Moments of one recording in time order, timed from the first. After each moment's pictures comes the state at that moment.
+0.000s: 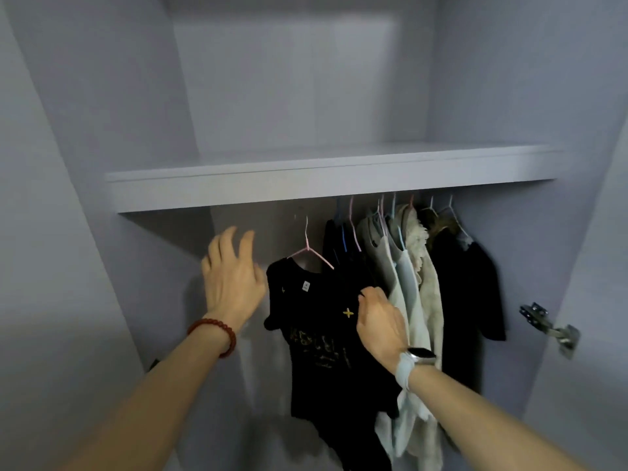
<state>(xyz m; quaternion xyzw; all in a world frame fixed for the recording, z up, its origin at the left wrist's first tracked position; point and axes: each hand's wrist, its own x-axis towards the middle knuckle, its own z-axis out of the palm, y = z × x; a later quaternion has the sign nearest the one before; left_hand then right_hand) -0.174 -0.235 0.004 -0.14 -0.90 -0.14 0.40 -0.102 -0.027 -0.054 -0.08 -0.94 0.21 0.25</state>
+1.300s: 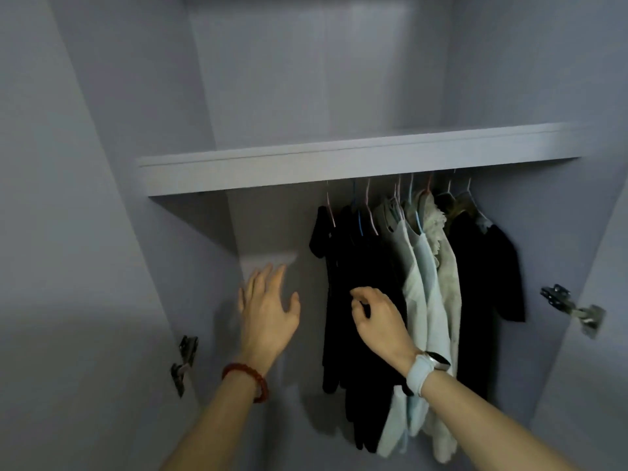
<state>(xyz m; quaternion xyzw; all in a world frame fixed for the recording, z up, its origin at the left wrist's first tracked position) -0.129 -0.236 -0.049 -0.14 -0.91 -0.29 0.28 -0.093 -0.060 -0.073 -0.01 -0.90 0.37 0.24</state>
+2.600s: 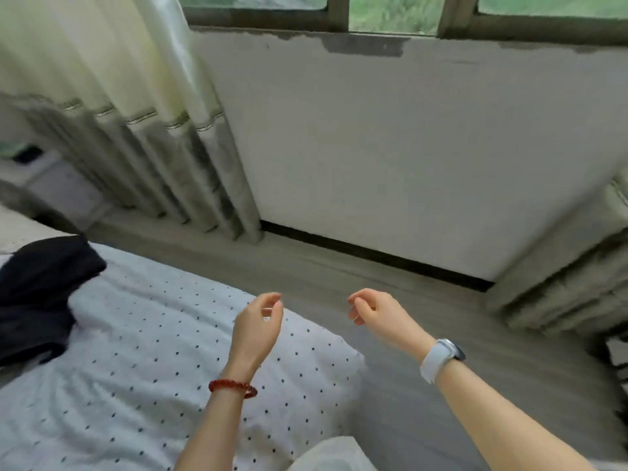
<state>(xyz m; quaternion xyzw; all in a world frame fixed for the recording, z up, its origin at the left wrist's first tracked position) 0.728 -0.431 -0.239 0.78 -0.45 -0.29 0.34 0.527 -0.500 -0.238 0.68 -0.53 0.12 -0.48</state>
